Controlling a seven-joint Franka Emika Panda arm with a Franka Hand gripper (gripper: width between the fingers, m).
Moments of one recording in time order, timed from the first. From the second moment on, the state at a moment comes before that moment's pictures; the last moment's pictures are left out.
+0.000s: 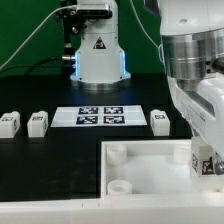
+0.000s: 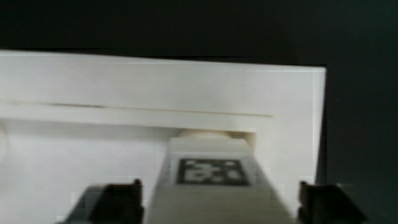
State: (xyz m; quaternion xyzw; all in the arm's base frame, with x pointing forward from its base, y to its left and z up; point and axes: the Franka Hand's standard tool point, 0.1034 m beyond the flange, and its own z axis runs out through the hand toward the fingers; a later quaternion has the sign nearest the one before) arm 0.631 0.122 0.062 -0.78 0.62 0.03 0.07
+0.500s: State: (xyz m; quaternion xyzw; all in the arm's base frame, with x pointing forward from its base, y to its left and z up) arm 0.633 0.123 0.065 -0.94 0.35 0.01 0.06
